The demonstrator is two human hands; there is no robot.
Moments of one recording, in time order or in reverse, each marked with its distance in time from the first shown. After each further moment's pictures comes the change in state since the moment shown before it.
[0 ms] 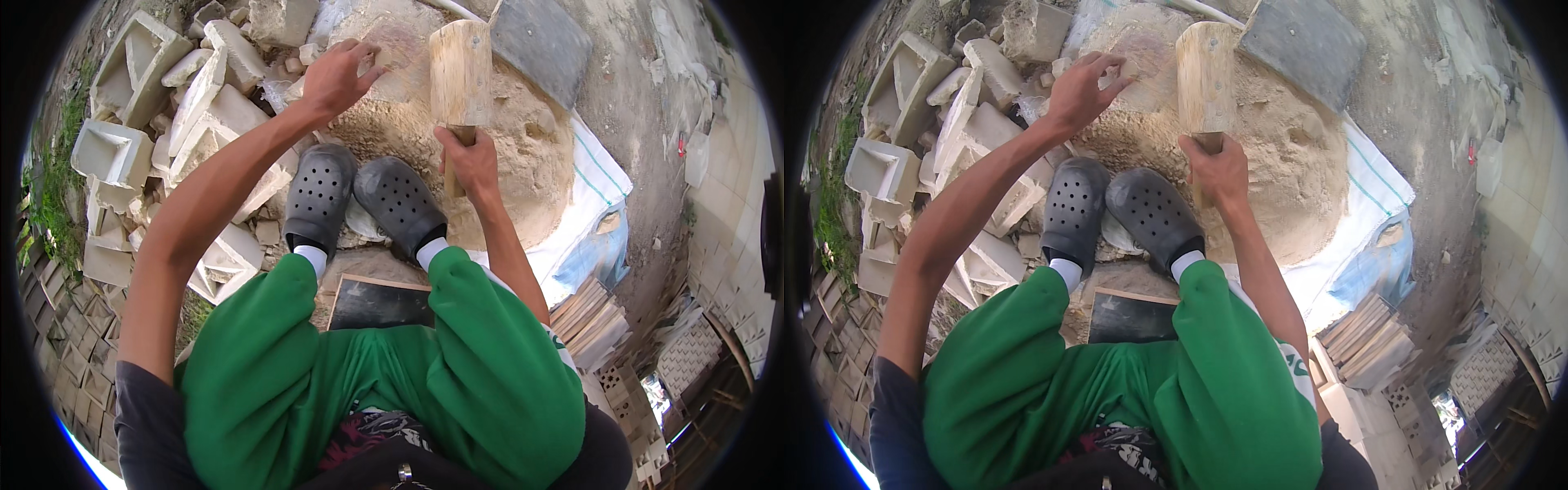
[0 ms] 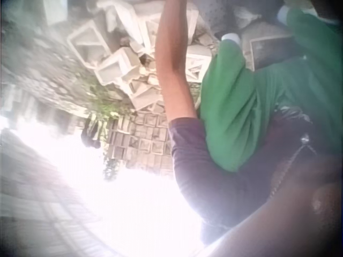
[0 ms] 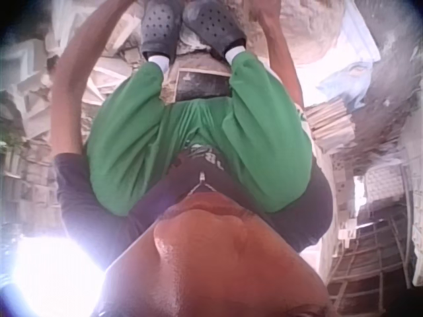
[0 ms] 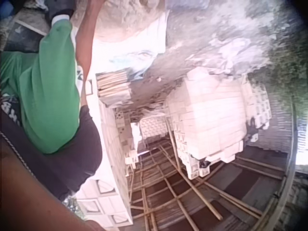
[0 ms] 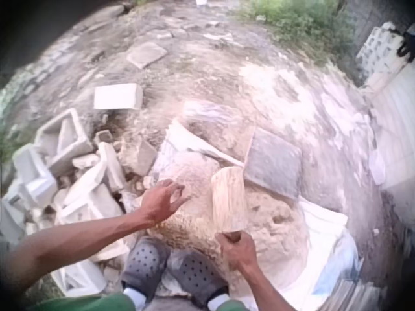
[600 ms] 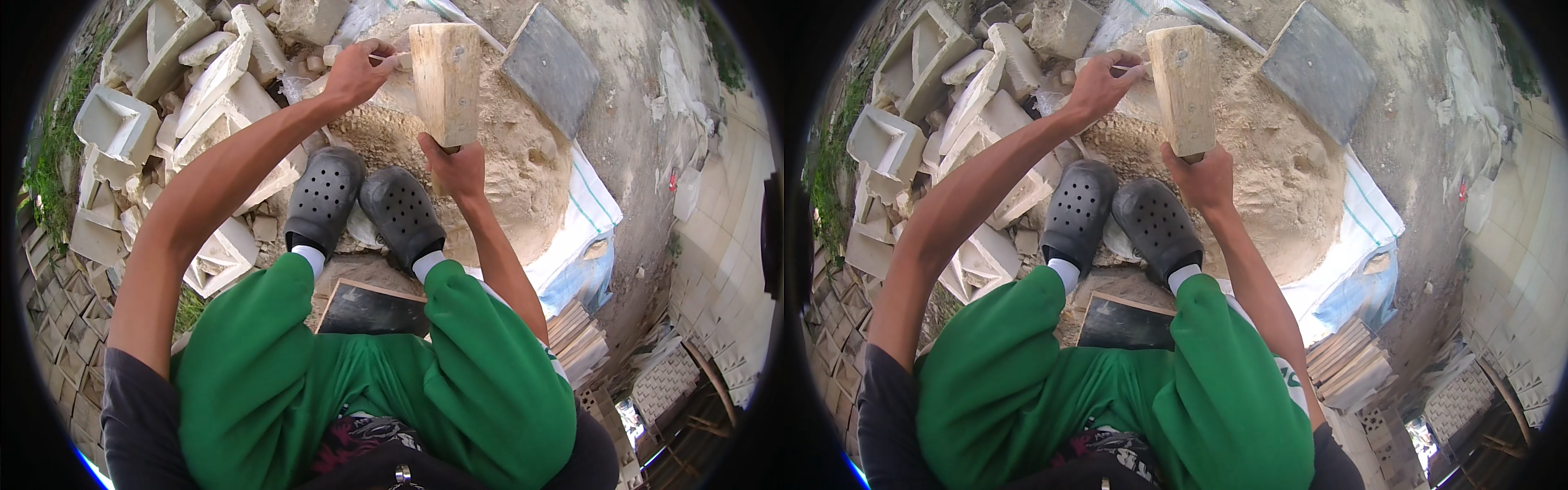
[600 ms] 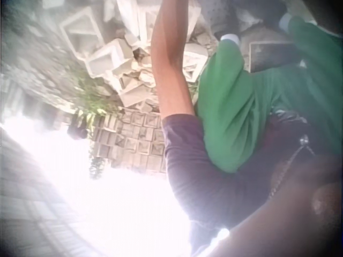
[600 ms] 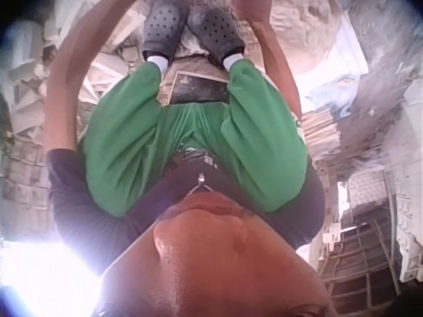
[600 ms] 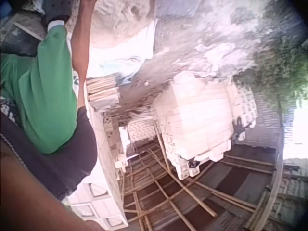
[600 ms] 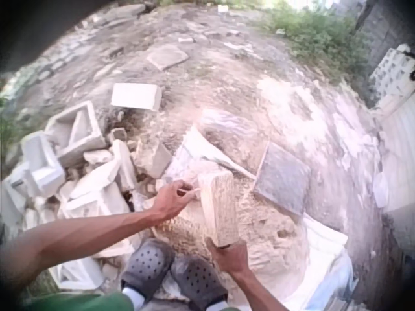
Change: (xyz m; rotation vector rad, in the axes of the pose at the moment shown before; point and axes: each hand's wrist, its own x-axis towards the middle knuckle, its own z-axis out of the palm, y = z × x) left_hand 0.016 -0.004 -0.006 -0.457 -0.006 -0.408; right_hand 0.018 -0.009 0.035 -0.094 -0.054 -0.419
